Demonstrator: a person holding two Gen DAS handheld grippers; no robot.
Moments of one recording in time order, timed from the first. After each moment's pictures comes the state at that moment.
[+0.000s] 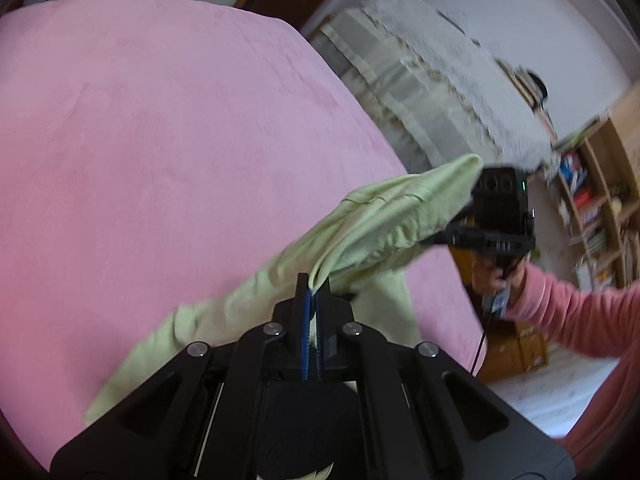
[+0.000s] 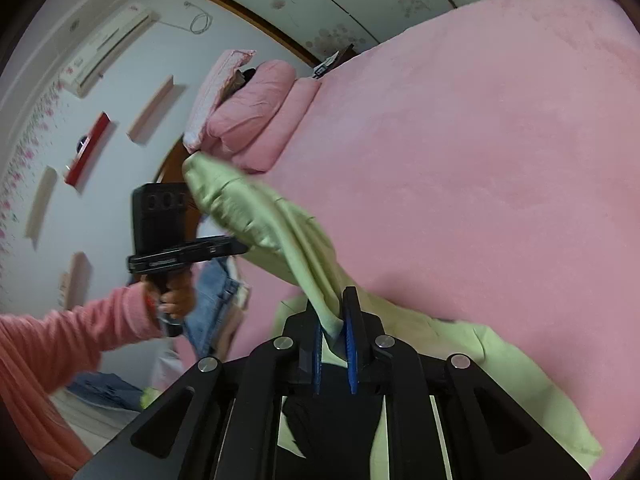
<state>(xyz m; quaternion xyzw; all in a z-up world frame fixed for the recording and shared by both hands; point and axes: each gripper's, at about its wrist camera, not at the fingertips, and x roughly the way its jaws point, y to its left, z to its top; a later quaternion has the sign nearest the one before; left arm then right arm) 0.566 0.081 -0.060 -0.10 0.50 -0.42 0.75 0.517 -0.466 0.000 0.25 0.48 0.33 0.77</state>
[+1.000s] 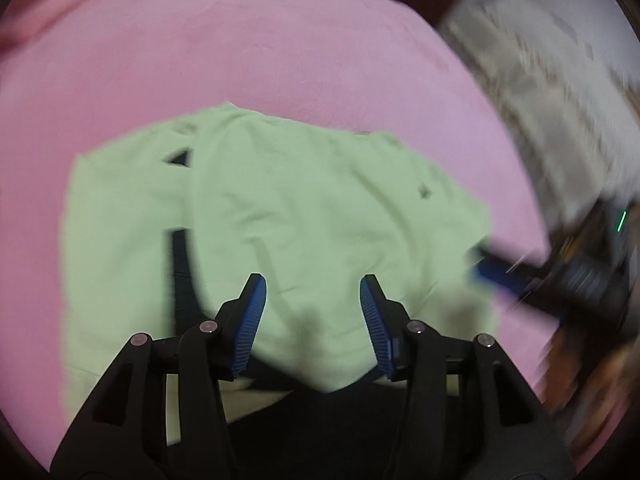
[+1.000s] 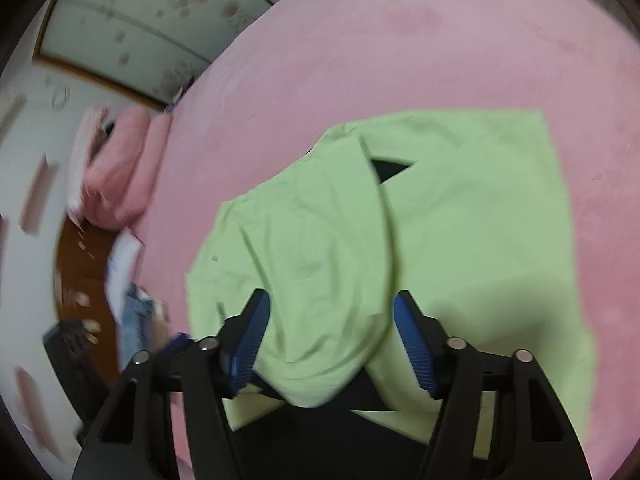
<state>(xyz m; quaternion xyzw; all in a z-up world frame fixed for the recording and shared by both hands) 0.291 0.044 -0.142 -0.13 0.55 -0.16 0.81 0.284 -0.352 -0.125 0.36 0.54 0.06 0.76</state>
